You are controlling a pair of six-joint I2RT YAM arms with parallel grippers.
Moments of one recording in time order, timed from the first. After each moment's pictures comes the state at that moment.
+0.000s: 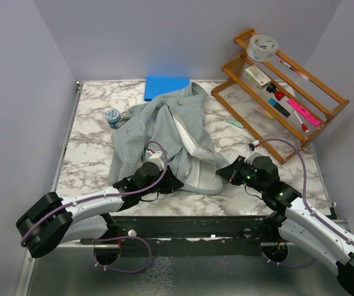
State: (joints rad) left arm -0.88 1.13 0.34 0.27 0.06 -0.84; right arm 0.59 0.68 0.35 -0.10 -0.09 0.81
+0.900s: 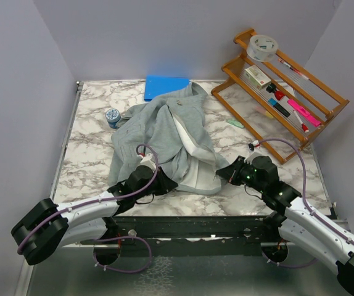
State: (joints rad) left arm -0.84 1.04 0.24 0.30 0.02 -0.96; right arm 0.59 0.69 0.35 -0.10 -0.09 0.81
